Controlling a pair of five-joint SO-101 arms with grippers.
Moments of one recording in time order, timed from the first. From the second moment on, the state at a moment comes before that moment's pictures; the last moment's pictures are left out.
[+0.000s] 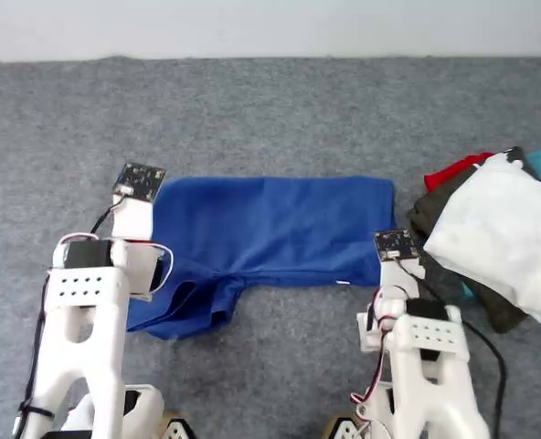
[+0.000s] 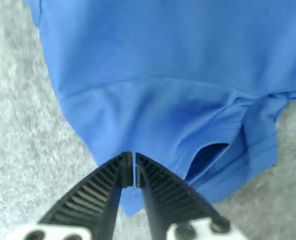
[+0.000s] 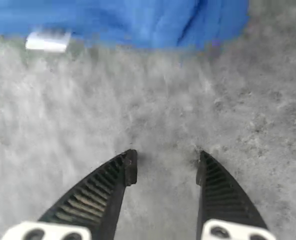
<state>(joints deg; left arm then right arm) -6.1 -30.3 47.8 71.4 -10.6 5.5 -41.9 73.4 60.4 15.3</state>
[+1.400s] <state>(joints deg) -14.9 -7.3 46.5 70.8 -20.1 5.3 -41.9 44.1 93.8 24.6</state>
